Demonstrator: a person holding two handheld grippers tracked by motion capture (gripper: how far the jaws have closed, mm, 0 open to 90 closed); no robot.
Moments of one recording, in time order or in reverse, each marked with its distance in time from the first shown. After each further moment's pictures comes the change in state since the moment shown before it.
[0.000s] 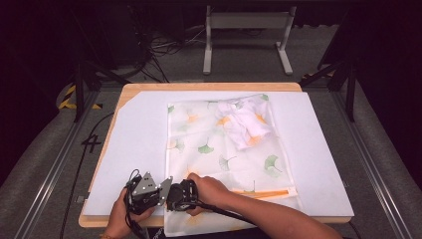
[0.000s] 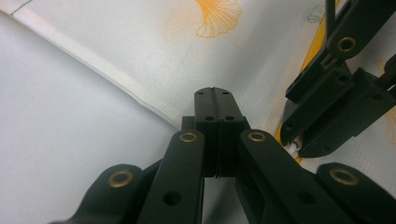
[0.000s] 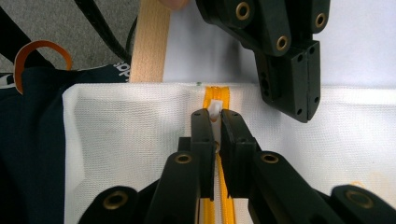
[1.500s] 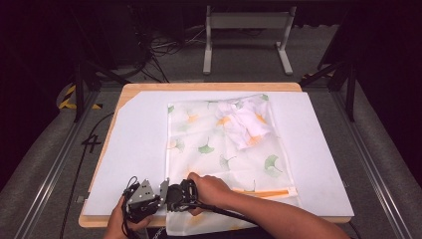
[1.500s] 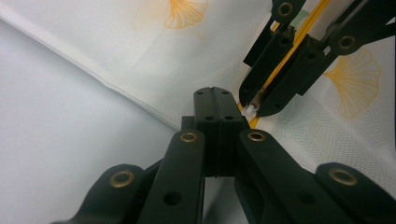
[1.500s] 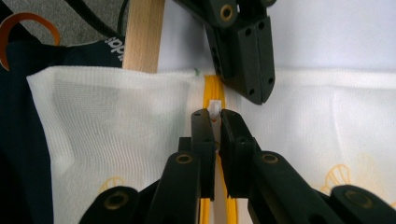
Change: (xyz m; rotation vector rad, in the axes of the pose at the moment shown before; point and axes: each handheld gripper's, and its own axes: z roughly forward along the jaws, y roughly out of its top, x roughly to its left) left arm -0.011 -0.011 -0.008 -0.023 -0.057 0.000; right arm 0.001 0.003 -0.003 0.084 -0.026 -0.029
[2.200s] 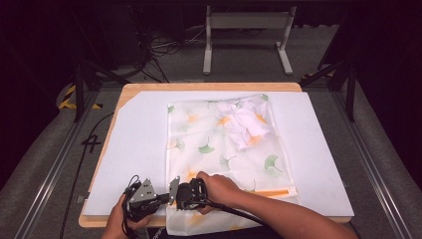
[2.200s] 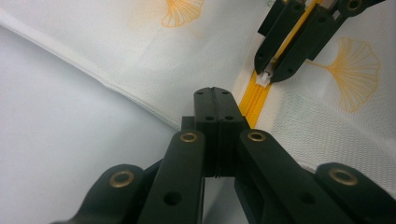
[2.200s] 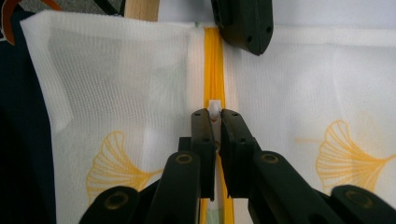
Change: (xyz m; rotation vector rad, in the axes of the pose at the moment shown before) left arm 0.000 0.005 0.000 0.035 -0.004 0.034; right arm -0.001 -0.022 -0.009 0.002 0.006 0.007
